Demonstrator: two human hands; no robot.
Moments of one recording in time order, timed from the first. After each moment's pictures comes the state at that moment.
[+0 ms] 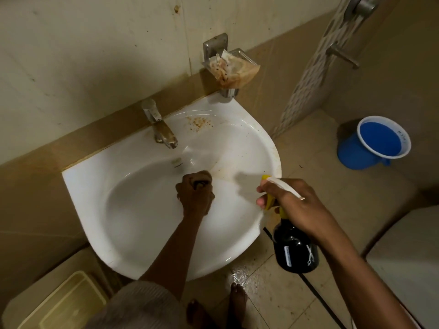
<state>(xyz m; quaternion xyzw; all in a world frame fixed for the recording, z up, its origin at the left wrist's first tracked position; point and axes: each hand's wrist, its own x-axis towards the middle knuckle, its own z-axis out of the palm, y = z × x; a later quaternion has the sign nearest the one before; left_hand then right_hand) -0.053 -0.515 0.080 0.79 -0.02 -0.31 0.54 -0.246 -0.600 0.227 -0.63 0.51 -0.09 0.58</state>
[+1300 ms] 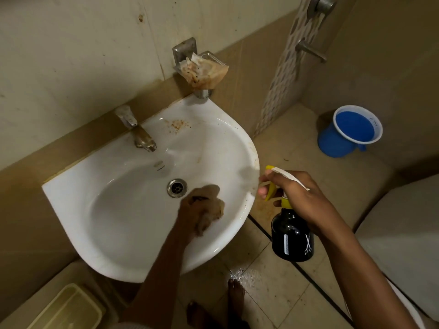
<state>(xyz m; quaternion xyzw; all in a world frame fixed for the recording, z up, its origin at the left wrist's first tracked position) -0.094 -0.490 0.115 0.54 -0.19 -0.56 0.60 -0.283 -0.608 0.246 -0.59 0.53 -0.12 0.59</state>
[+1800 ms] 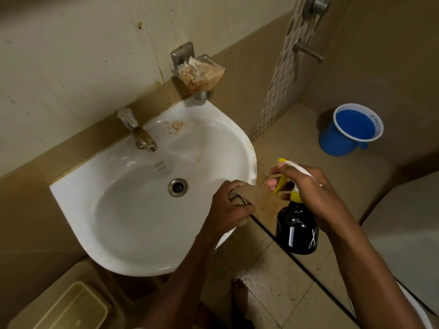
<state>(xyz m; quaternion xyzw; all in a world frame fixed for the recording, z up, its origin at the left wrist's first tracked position) -0.152 -0.513 0.163 0.70 -0.37 -0.42 0.44 -0.303 -0.609 0.259 -0.57 0.54 -0.18 0.59</state>
